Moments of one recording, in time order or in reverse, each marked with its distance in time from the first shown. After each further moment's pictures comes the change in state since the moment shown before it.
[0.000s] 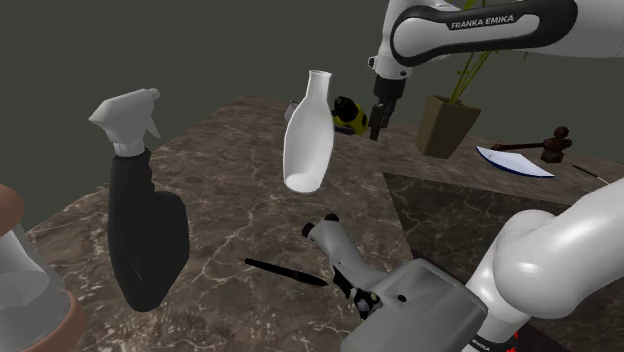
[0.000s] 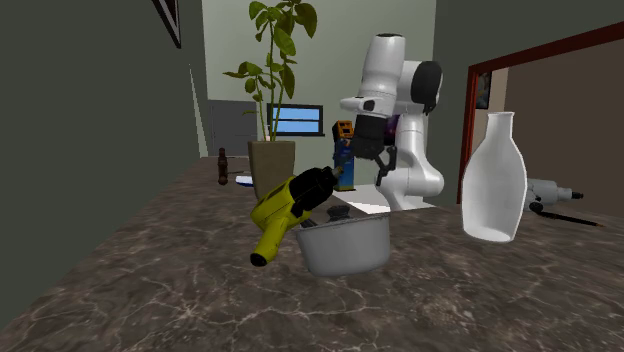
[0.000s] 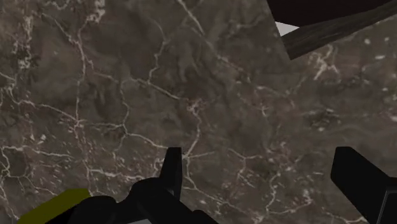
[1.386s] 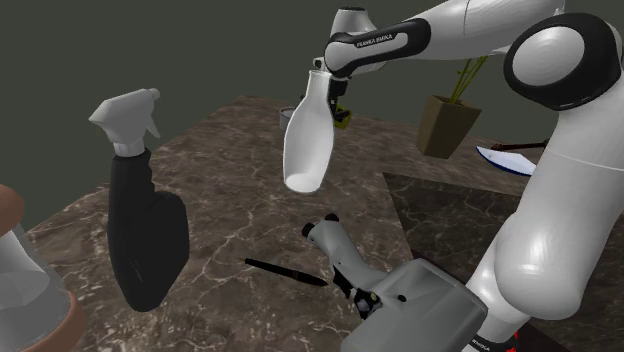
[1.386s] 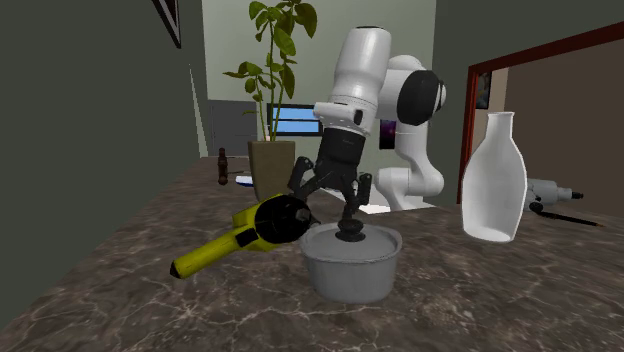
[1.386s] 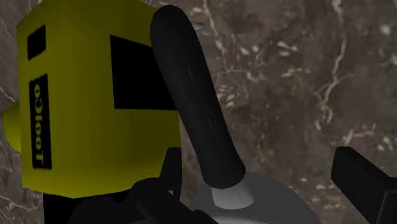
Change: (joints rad) arm 0.039 0.553 -0.079 0.433 0.098 0.303 -0.531
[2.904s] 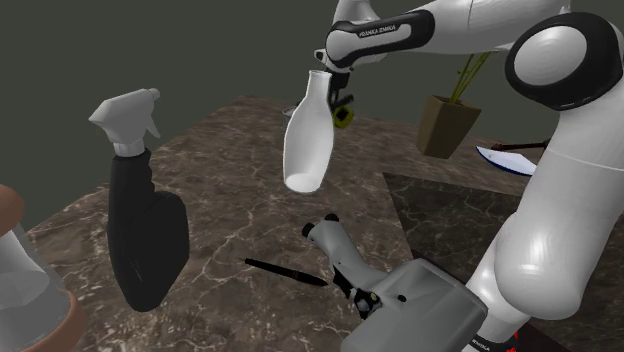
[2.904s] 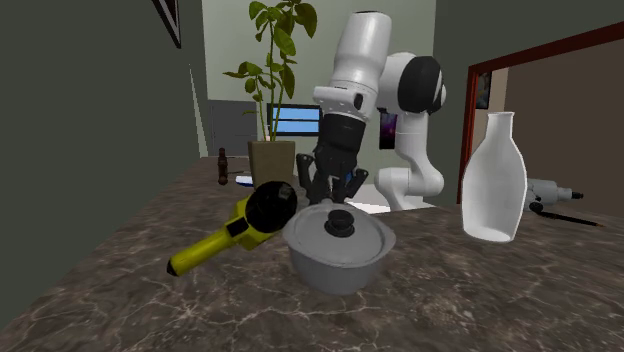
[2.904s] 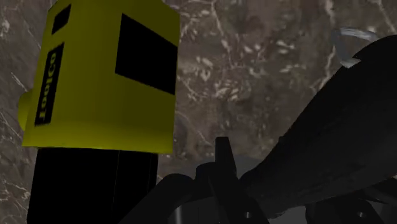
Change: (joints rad) arm 0.000 -0.006 0.000 0.052 0.004 -0.058 -0.011
